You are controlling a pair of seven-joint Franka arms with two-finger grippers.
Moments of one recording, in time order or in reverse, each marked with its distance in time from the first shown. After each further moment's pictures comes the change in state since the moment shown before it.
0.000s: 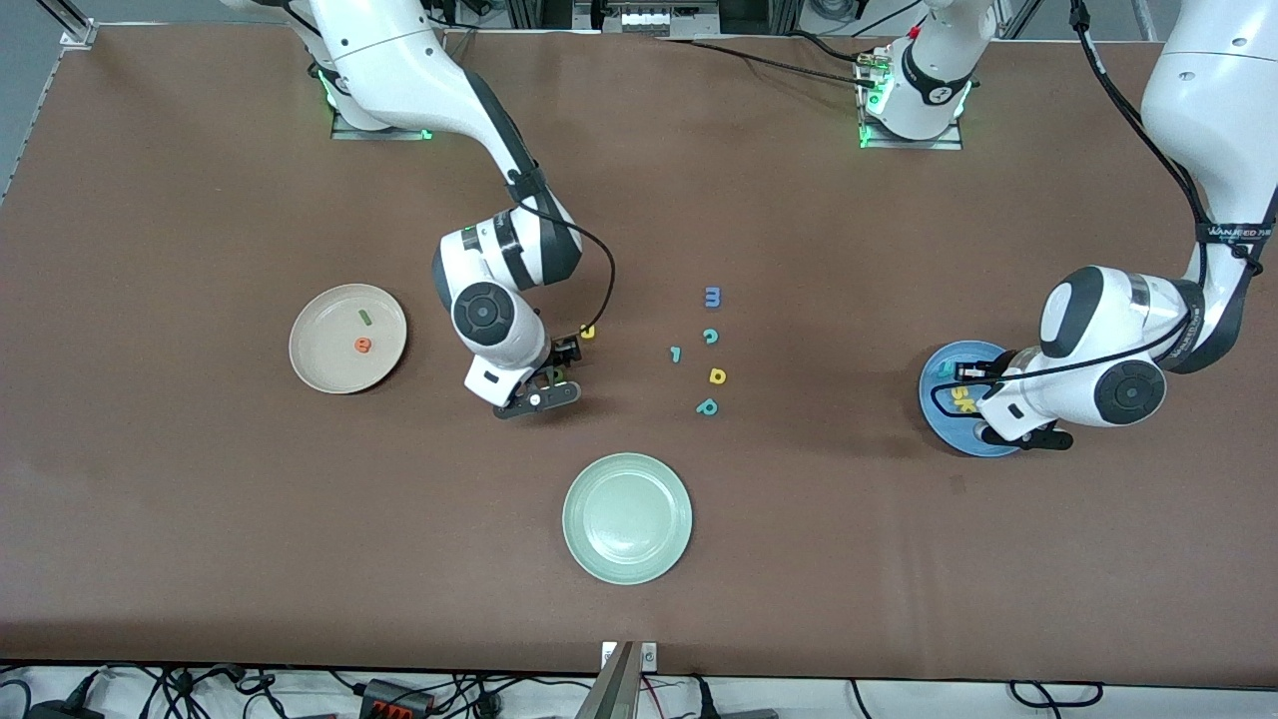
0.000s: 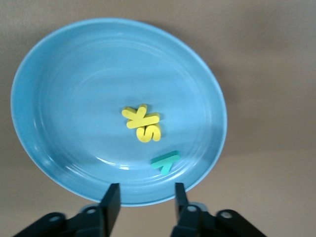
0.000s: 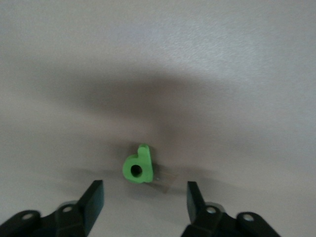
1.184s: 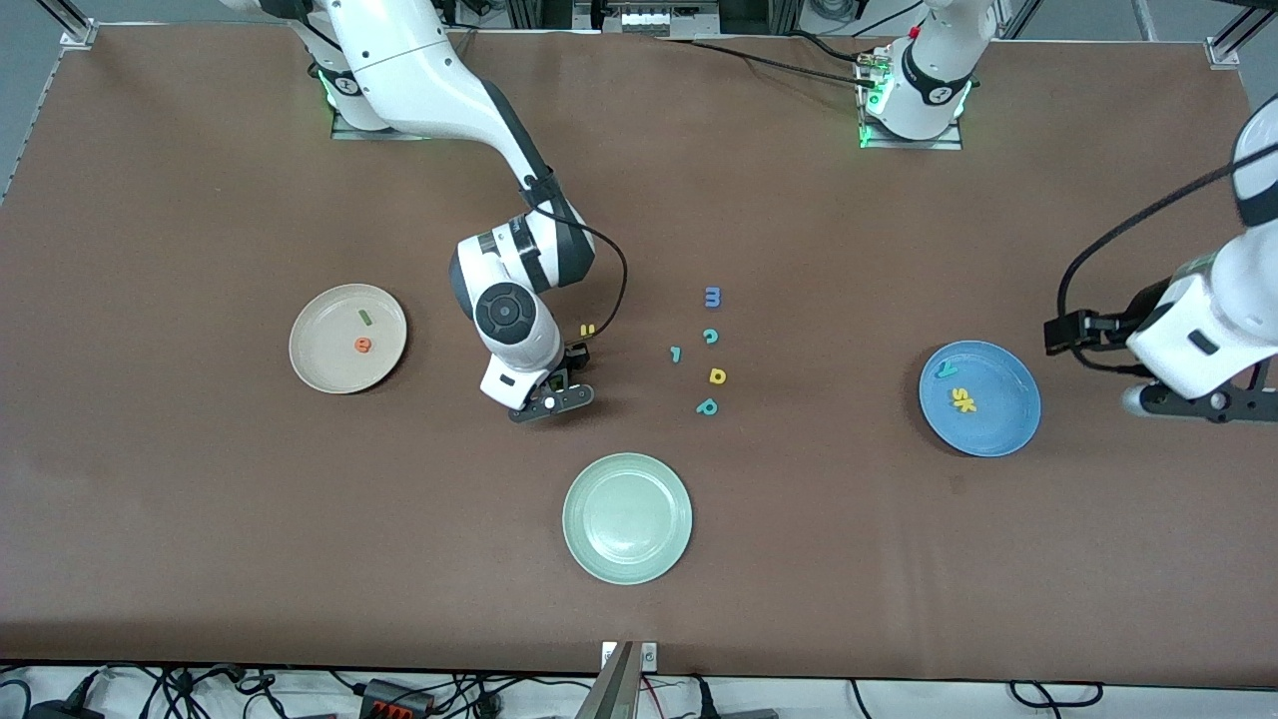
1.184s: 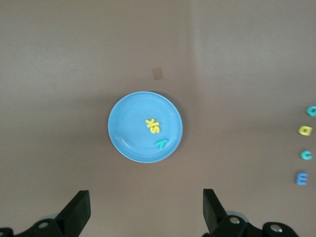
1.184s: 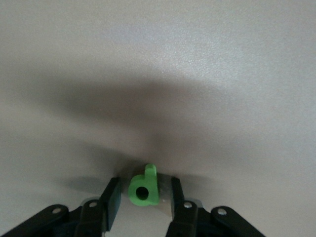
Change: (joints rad) left arm -0.008 -0.194 -0.170 0.518 -0.044 -0.474 0.003; right arm 0.012 0.042 -0.002 0.039 -0.041 0.032 0.004
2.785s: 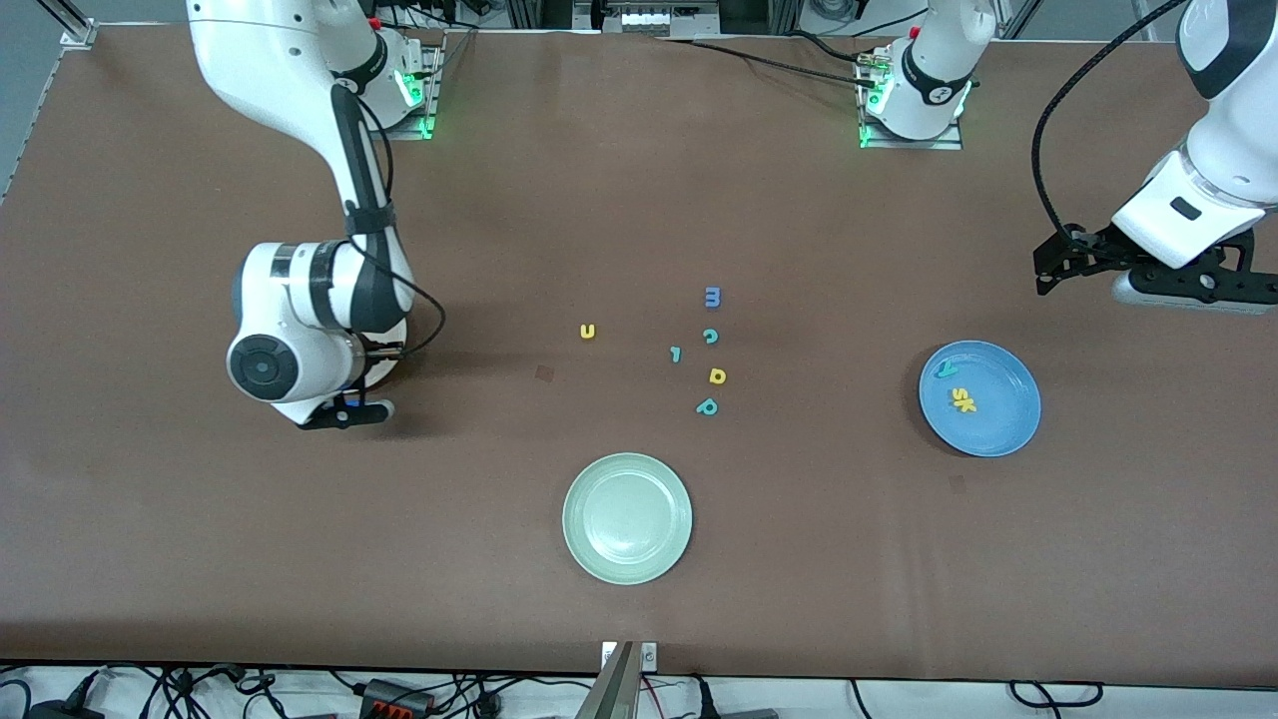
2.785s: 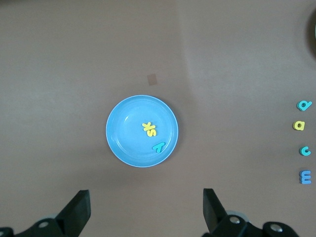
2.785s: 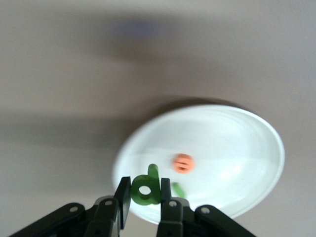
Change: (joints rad) left arm -0.429 -0.451 0.606 -0.562 -0.226 0.384 0.172; right arm -0.123 -0.158 -0.334 -0.169 -0.008 -0.409 -0.255
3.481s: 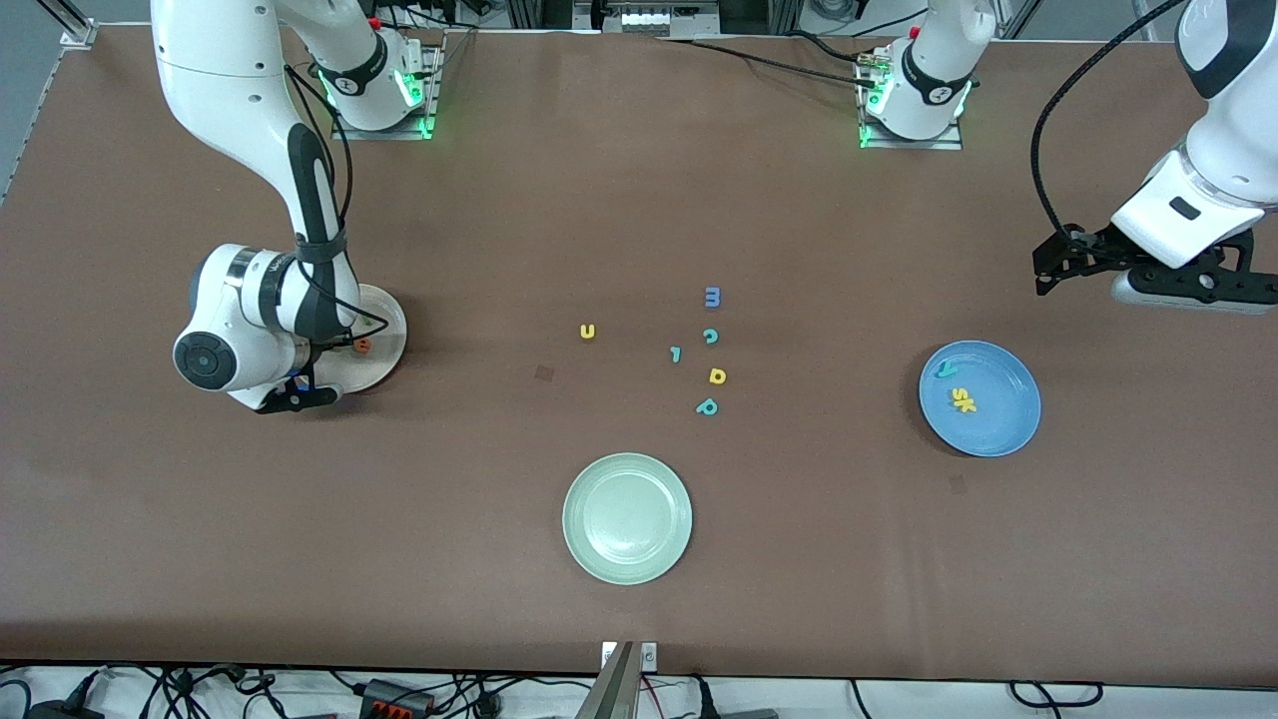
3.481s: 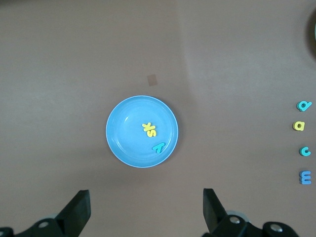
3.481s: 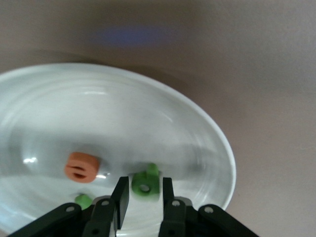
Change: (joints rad) left arm -0.001 0.000 0.002 0.000 0.000 0.001 0.000; right arm -0.085 0.019 -0.004 -0.177 0.000 0.179 -0.180
